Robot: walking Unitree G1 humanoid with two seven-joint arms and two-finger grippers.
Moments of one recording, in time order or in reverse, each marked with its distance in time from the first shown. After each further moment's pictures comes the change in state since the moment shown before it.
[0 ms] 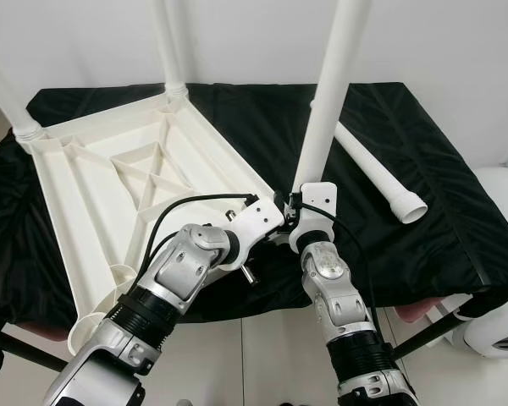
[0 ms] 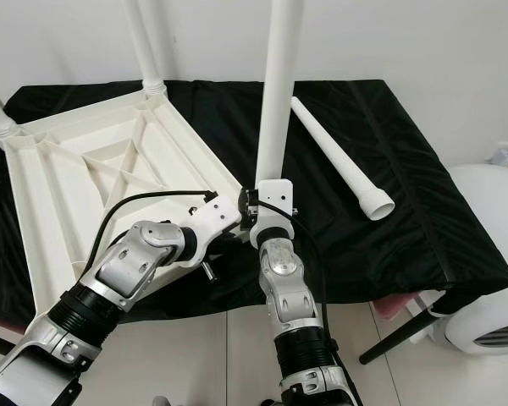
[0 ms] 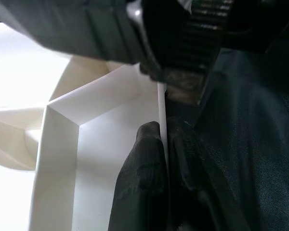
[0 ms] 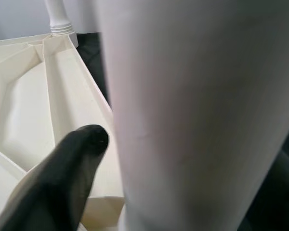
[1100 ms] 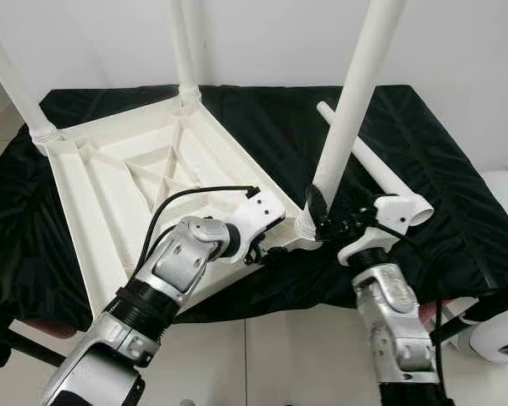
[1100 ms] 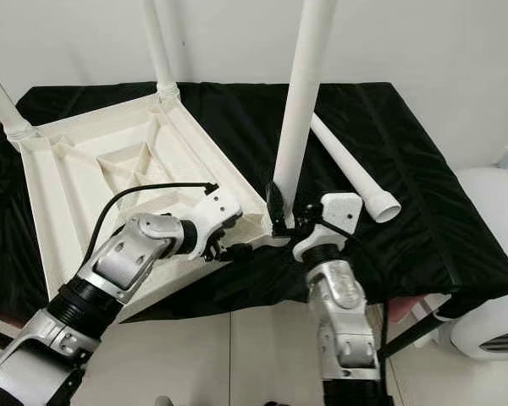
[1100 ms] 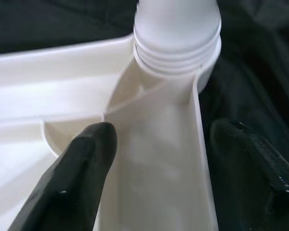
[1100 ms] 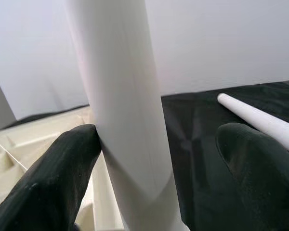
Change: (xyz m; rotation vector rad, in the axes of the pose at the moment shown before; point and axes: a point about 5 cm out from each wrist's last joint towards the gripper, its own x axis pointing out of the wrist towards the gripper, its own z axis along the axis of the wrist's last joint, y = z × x) left arm -0.004 0.008 0.016 0.022 -0.063 -0.022; right arm -0.053 -0.055 0.040 0.136 -0.241 0.133
